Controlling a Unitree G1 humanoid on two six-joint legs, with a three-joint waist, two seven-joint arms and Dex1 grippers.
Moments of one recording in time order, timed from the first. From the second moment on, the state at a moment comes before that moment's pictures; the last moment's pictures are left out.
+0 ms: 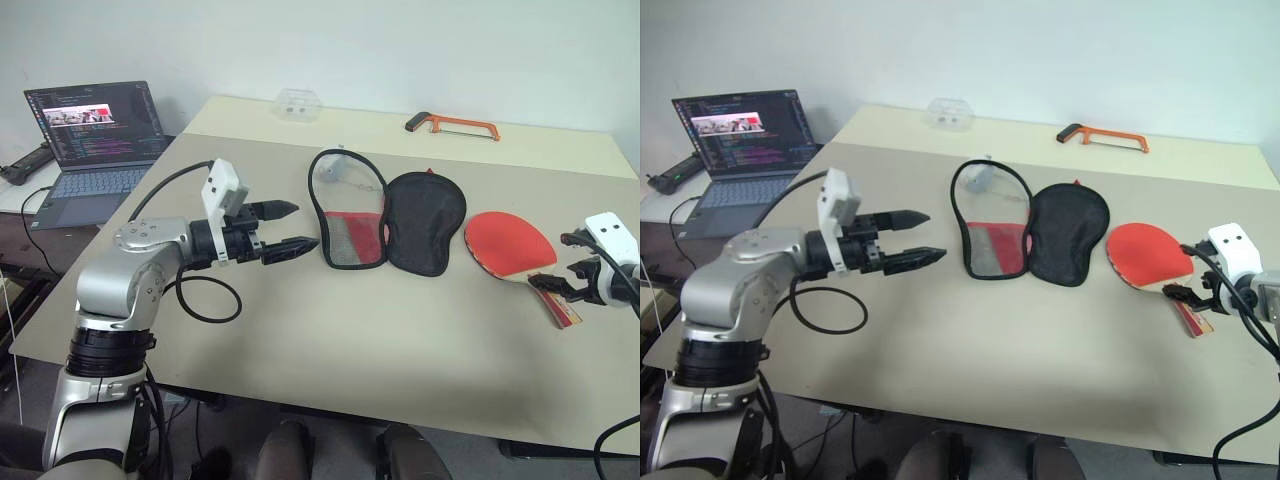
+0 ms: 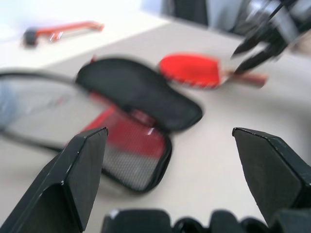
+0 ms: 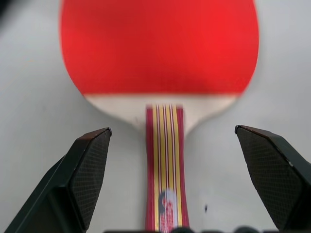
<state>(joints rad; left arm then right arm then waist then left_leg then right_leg) -0.60 0.69 0.09 -0.13 -0.59 0.72 -1.06 -0.37 -0.95 -0.18 0.01 0.24 1.15 0.72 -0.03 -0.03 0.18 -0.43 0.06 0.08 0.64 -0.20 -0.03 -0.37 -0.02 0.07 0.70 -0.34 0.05</state>
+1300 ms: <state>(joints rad) -0.50 0.80 0.11 -0.16 -0.62 0.71 -1.06 -0.67 -0.58 -0.25 -0.22 0.20 1.46 0.22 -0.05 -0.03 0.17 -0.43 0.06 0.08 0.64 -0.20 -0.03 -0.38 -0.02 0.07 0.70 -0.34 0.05</state>
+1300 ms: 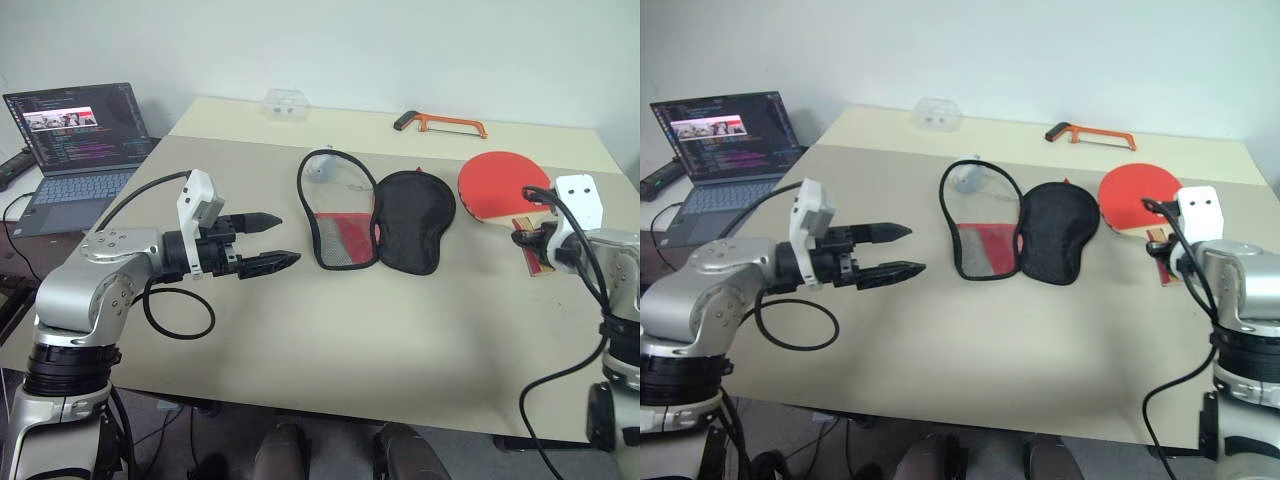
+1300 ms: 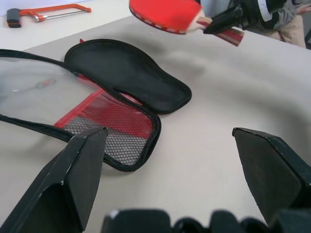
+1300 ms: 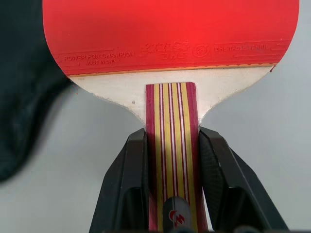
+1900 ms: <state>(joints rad) -0.42 0.80 0.11 -0.20 -0.62 0.71 -1.01 -0.96 0.12 -0.41 0.02 0.05 1.39 -0.26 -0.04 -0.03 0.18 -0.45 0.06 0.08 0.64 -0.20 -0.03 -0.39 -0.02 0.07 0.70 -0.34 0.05</state>
